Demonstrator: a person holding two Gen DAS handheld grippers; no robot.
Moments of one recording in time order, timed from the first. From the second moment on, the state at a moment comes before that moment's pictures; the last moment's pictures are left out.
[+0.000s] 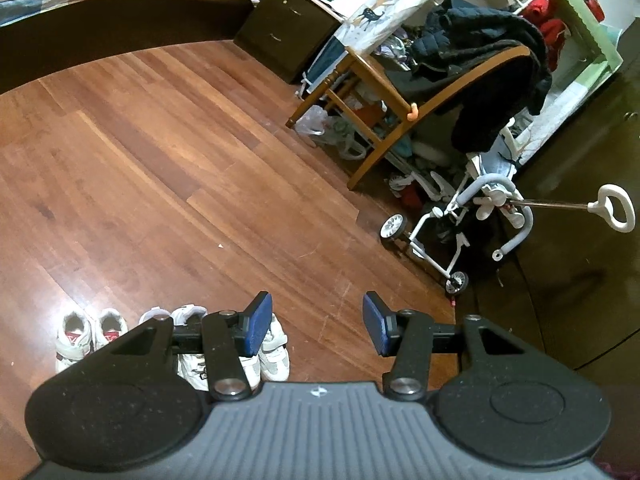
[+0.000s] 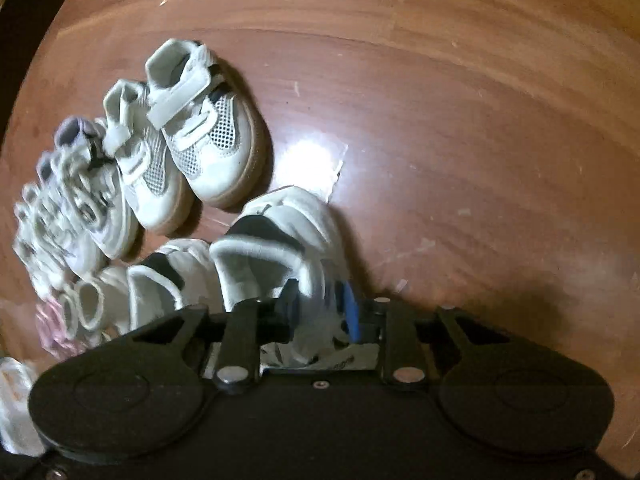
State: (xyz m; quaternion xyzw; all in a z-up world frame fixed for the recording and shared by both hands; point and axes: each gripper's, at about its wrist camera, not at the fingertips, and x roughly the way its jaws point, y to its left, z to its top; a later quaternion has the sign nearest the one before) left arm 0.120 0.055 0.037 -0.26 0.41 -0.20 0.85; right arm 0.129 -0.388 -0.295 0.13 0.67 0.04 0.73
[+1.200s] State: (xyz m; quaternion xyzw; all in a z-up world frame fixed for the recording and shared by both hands) left arm 0.124 0.052 0.025 -0.23 0.41 -0.20 0.86; right arm 0.125 -0.327 -0.272 0.08 0.67 0.12 0.73
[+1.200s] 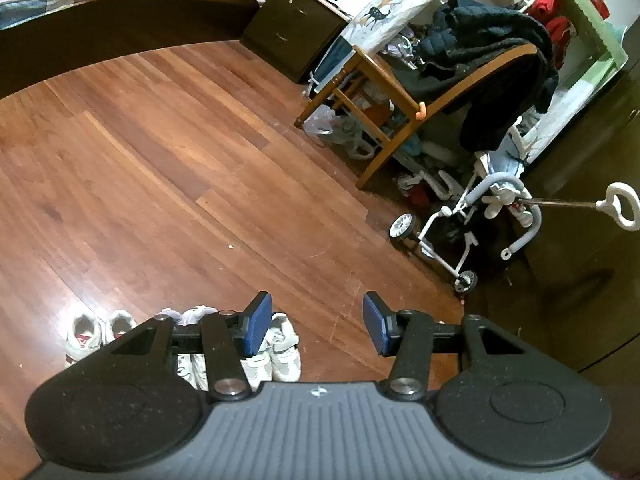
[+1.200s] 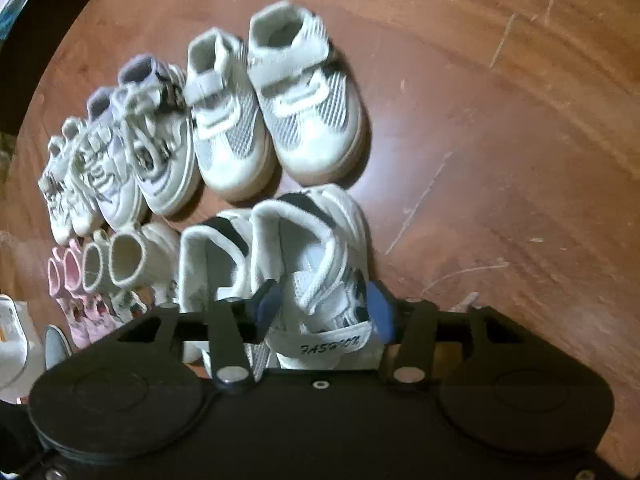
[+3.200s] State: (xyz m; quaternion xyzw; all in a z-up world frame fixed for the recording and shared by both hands) left arm 0.062 -0.083 -0.030 0.28 0.49 -0.34 0.76; right arm 0.069 -0.265 -0.169 0.00 0.52 0.08 0.85
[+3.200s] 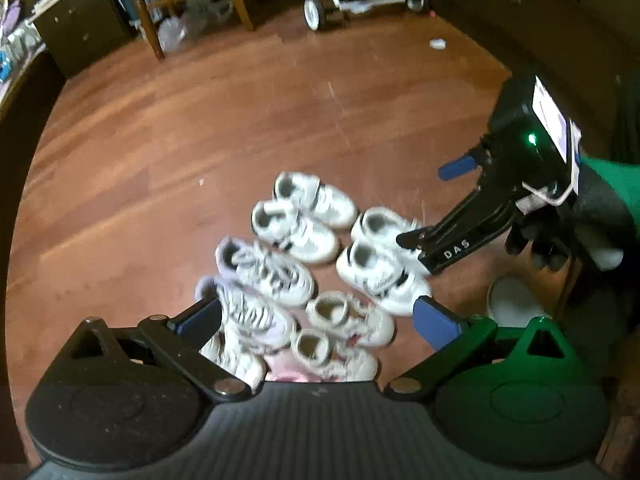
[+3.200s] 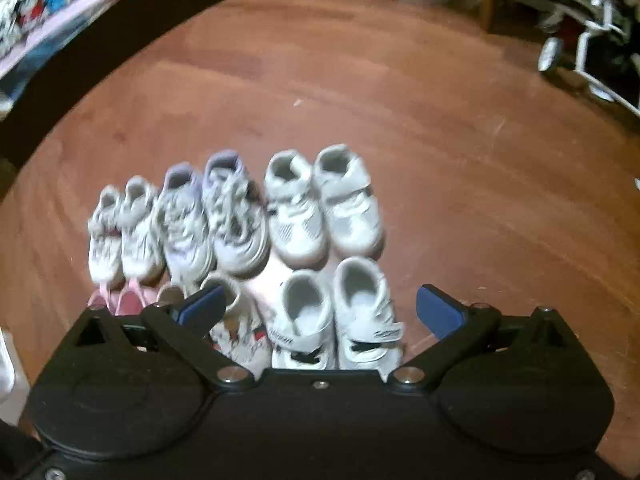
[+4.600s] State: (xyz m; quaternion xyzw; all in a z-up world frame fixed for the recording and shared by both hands) left arm 0.058 -0.076 -0.055 0.37 0.48 -0.31 0.73; right arm 0.075 -0.249 -0.230 -0.01 0.60 0.11 0.79
